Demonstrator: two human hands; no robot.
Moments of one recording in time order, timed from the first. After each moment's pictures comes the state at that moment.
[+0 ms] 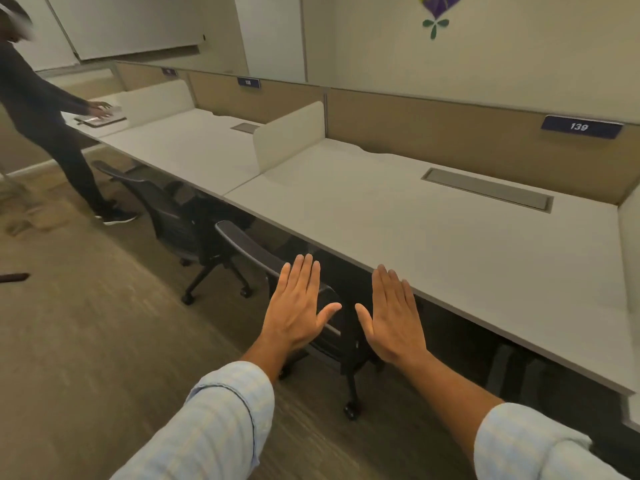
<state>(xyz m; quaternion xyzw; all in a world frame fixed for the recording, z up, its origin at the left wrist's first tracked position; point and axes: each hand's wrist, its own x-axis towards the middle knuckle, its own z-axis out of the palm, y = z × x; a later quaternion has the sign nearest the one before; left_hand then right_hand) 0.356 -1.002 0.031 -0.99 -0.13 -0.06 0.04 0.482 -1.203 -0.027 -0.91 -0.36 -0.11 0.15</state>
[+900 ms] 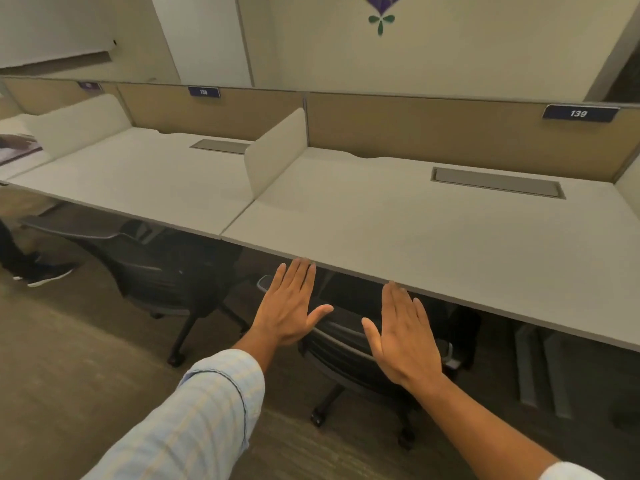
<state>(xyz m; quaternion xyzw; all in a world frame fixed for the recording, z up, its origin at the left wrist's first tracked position) 0.429 -0.663 0.016 -1.00 0.01 -0.02 0.04 0.454 -0.936 -0.017 -0.96 -0.23 -0.06 0.14</state>
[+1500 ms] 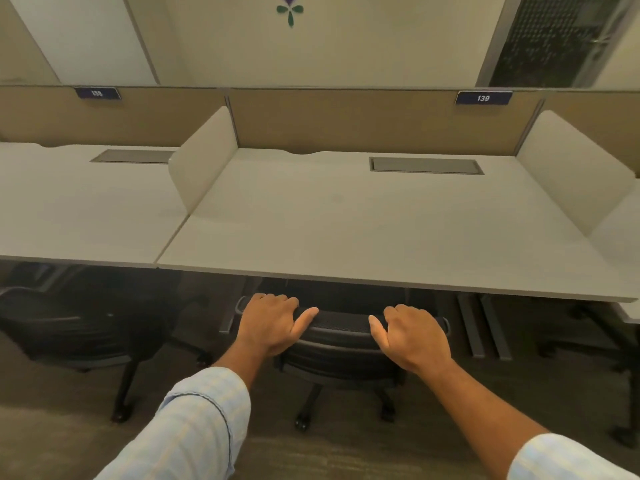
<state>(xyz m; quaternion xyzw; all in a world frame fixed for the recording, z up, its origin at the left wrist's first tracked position) 0.483 -0.651 0.008 -0.99 0.12 -0.04 0.02 0.474 -0.959 -0.009 -0.98 -0.13 -0.12 0.06</state>
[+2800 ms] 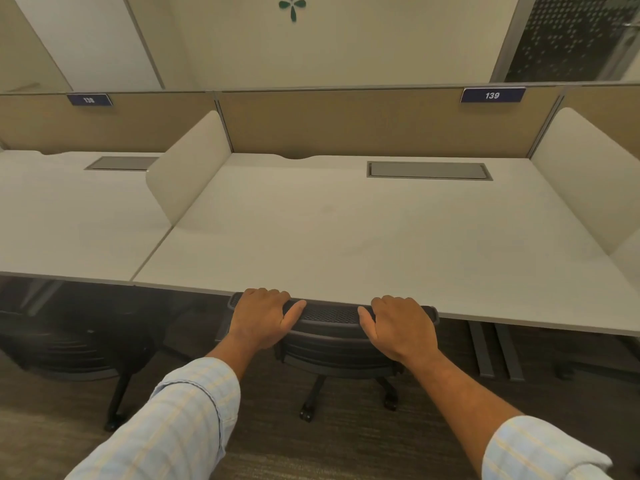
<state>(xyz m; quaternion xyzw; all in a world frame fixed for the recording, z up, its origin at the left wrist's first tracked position) 0.581 -0.697 0.006 -1.00 0.08 -0.02 0.01 0.587 -1.000 -0.006 -0.98 -0.16 -0.06 0.04</state>
